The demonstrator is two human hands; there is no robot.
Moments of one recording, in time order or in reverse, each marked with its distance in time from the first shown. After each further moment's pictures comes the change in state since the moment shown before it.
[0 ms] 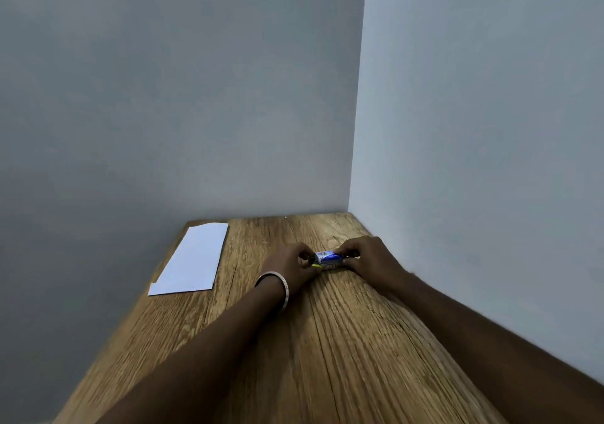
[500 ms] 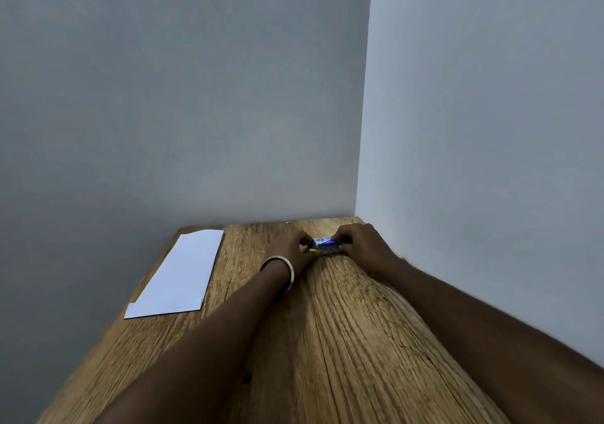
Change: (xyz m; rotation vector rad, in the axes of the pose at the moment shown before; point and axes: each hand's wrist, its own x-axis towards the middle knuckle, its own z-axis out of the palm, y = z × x) left_hand 0.082 -0.028 0.020 0.025 0.035 -0.053; right_hand 0.078 0.019 0.023 -0.088 0.034 -0.006
